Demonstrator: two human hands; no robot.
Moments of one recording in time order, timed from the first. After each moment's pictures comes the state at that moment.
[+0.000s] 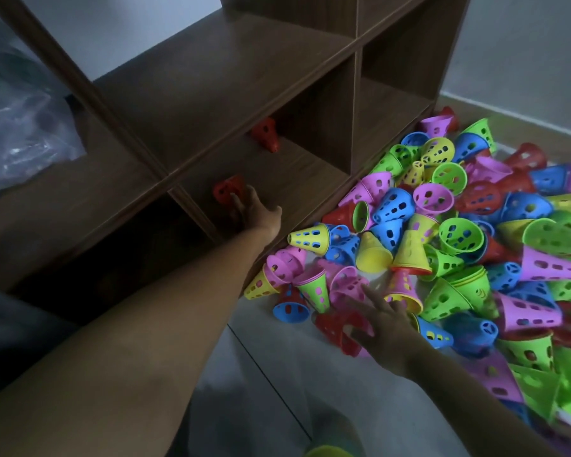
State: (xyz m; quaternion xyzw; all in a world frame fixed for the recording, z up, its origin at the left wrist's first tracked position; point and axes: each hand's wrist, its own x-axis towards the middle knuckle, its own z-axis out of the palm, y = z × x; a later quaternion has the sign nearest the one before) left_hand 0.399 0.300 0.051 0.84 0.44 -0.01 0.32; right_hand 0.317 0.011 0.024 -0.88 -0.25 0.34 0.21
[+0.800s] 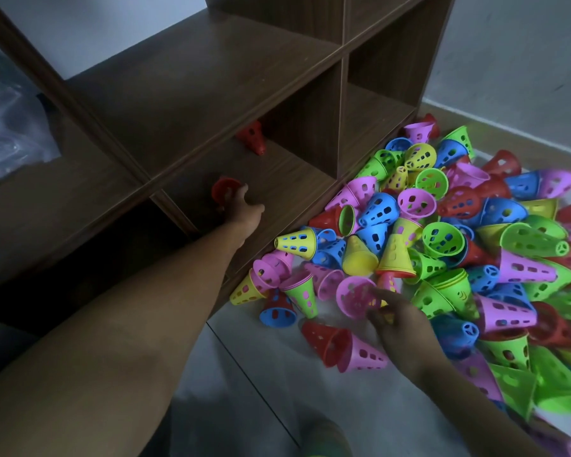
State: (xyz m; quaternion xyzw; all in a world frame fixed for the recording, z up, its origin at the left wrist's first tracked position) left_hand 0.417 0.327 0.042 0.82 0.38 0.01 0.42; right_hand 0.321 -0.008 0.032 -0.89 -0.07 0.19 0.41
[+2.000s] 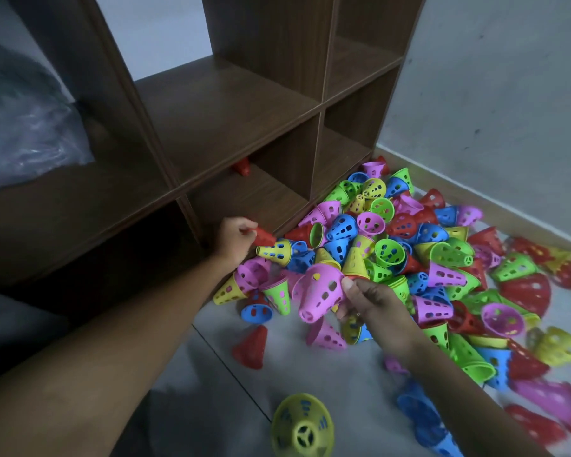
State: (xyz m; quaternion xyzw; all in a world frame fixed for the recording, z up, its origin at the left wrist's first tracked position) left_hand 0.346 0.283 0.083 0.85 0.24 0.10 0.46; right_hand 0.292 -0.018 0.141 -0.75 -0.11 0.25 0.61
